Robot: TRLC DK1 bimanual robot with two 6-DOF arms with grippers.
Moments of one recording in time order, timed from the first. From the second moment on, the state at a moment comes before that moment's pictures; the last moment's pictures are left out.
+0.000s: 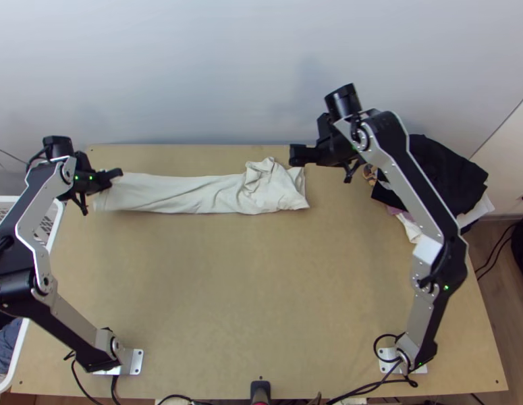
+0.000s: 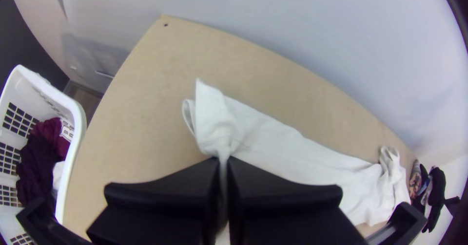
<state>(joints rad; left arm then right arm) 0.29 1.81 1.46 -0.59 0.13 -0.13 0.46 1.98 2.19 -1.17 -0.18 0.33</state>
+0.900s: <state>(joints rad) -0.35 1.78 1.68 -0.54 0.06 -0.38 0.38 1.76 1.87 -1.12 -0.14 0.33</state>
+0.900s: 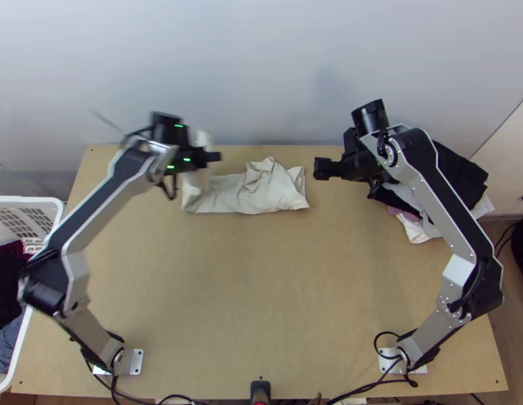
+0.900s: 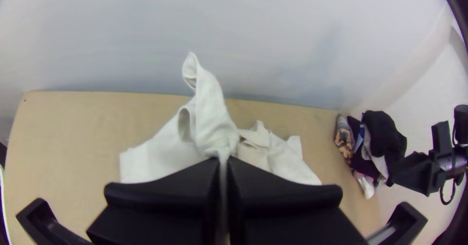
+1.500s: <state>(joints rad) -0.60 2.15 2.06 -0.53 -0.03 -0.47 0.35 1.78 1.87 -1.11 -0.14 0.34</state>
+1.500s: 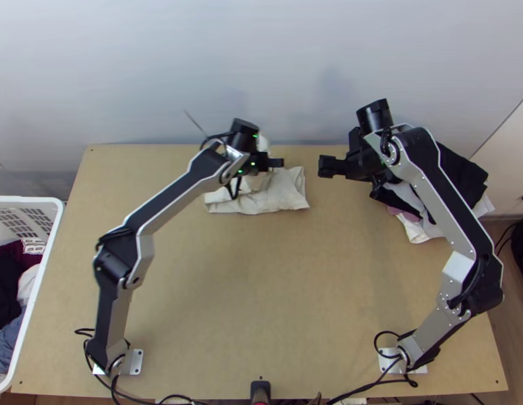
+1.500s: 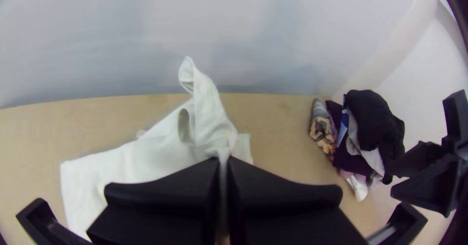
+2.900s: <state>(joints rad) -0.48 1.94 1.74 -0.50 -0.10 -0.39 0.52 2.04 1.95 -0.80 -0.14 0.21</state>
